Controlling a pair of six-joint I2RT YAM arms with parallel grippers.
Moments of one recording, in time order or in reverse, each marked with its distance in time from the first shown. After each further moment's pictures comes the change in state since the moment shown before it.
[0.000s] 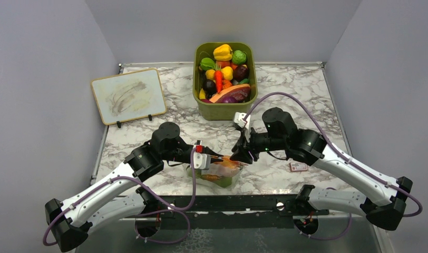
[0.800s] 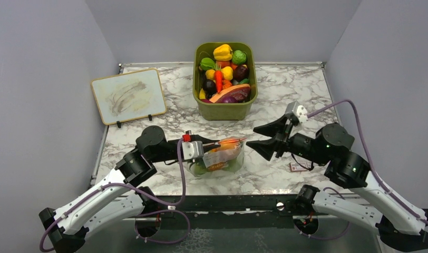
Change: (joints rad) left arm 0.000 -0.098 -0.007 0.161 -0.222 -0.199; right arm 0.000 -0.375 -0.056 0.253 0.274 0.225
